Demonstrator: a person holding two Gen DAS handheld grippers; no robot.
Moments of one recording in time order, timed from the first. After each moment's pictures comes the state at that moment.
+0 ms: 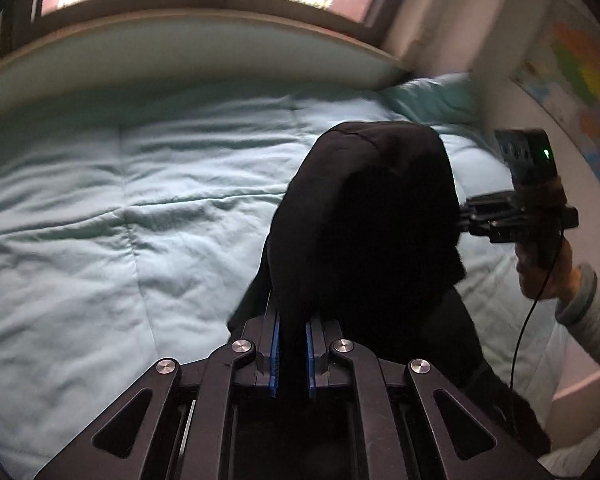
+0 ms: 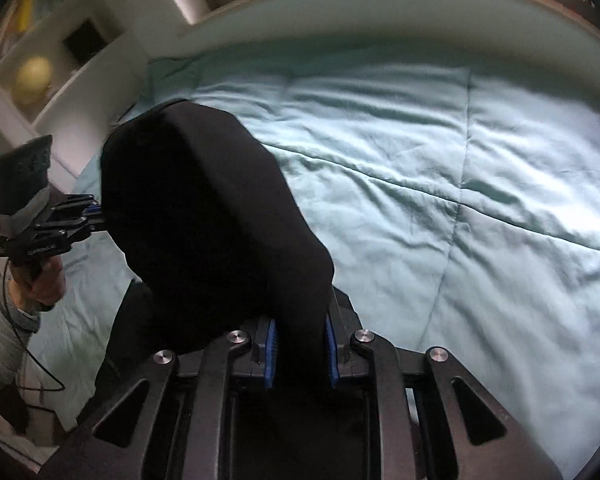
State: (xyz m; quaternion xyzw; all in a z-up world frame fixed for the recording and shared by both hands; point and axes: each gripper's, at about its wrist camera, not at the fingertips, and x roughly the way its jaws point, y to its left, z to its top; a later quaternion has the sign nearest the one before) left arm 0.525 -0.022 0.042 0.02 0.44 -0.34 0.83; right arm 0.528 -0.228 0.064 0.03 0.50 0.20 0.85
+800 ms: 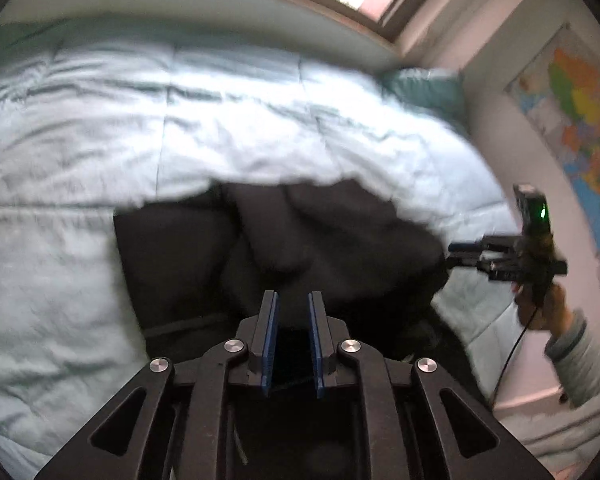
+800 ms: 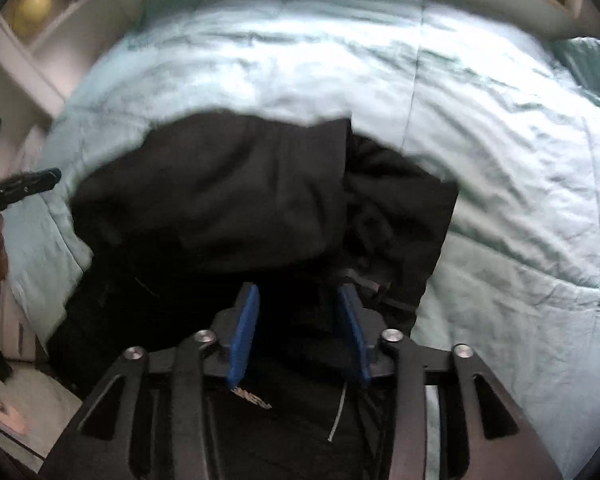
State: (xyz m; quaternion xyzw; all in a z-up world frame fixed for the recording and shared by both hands) left arm 0.319 0.059 0.048 -0.09 0.49 -0.29 0.82; right arm 0.285 -0.219 0.069 0.00 0.57 0.12 0.81
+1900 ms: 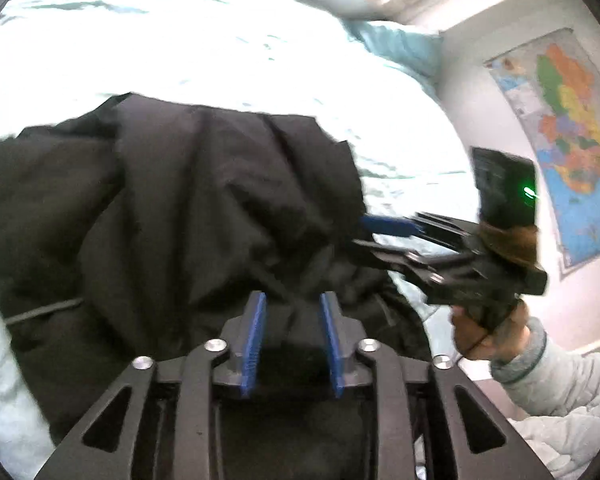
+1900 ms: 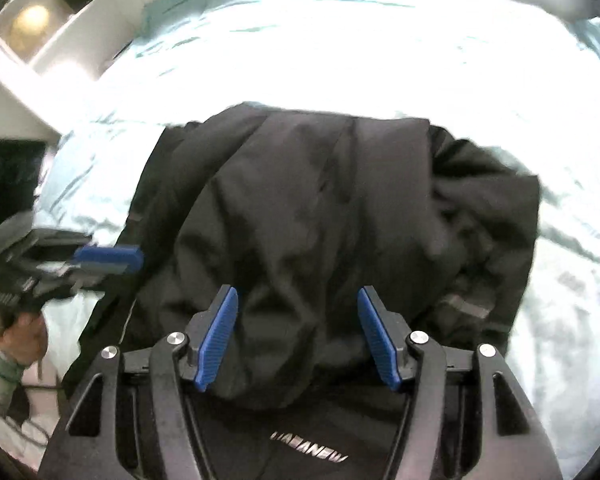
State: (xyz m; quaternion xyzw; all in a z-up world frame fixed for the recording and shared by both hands) left arm 0.339 -0.025 -0.045 -0.13 0.57 -0.38 0.72; right arm 0.304 -0.165 0.016 0.03 0.57 0.13 0.81
